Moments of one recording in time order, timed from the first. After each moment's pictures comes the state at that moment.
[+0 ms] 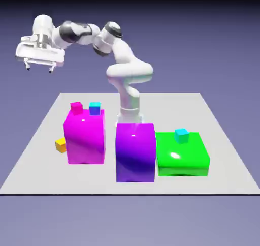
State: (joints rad) arm 0.24 -1.34 -1.24 -2.40 -0.57 2.22 -0.29
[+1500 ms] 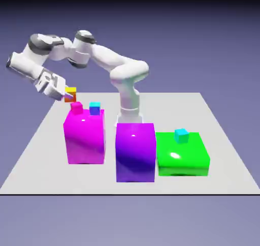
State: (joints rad) arm 0.94 -1.26 -1.35 -2.07 -0.30 1.10 -1.08
